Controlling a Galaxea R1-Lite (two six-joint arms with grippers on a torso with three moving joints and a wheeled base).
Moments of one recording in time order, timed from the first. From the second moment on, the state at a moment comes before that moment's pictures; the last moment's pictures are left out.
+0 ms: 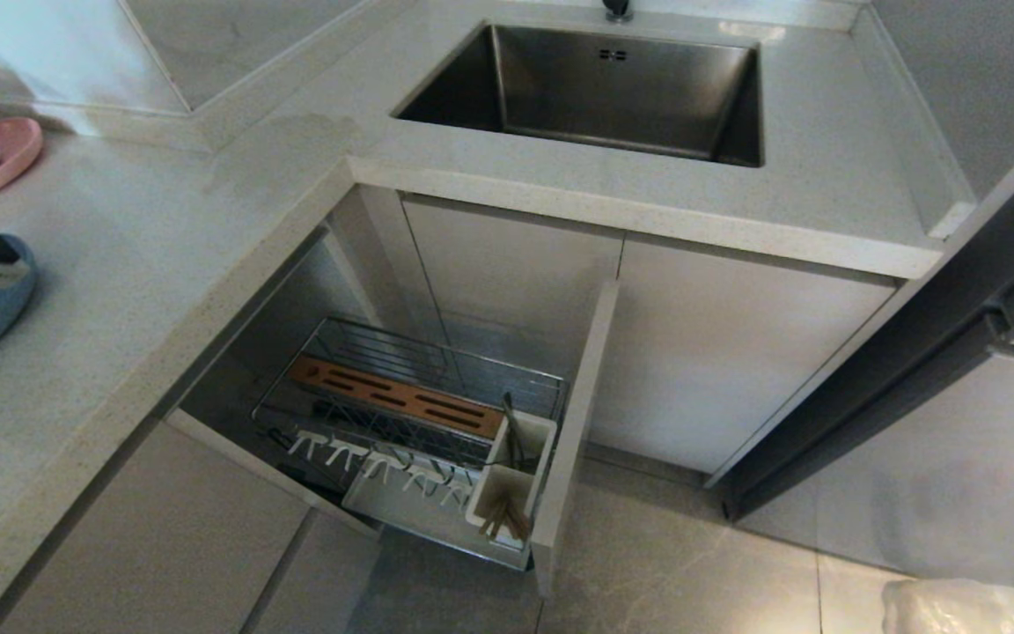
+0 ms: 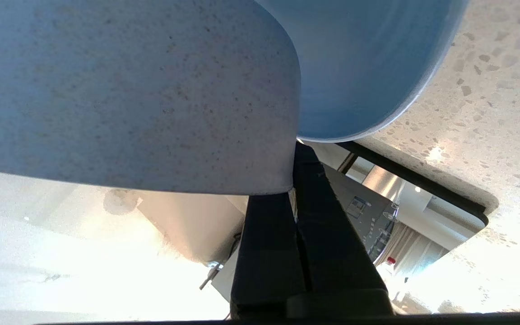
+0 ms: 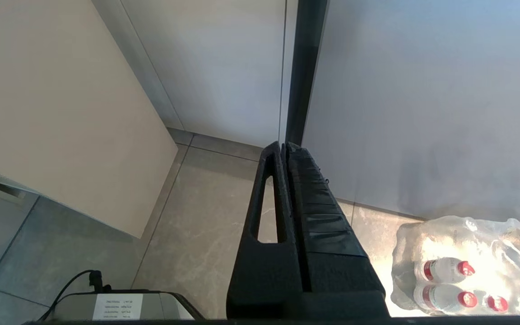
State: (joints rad) left arm 0.32 1.77 -1.95 1.17 0.77 0.81; right arm 0.00 0.00 0.00 0.00 -0.01 0.02
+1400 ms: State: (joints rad) left arm 0.31 1.75 -1.95 1.07 0.77 0.81; right arm 0.00 0.00 0.00 0.00 -0.01 0.02
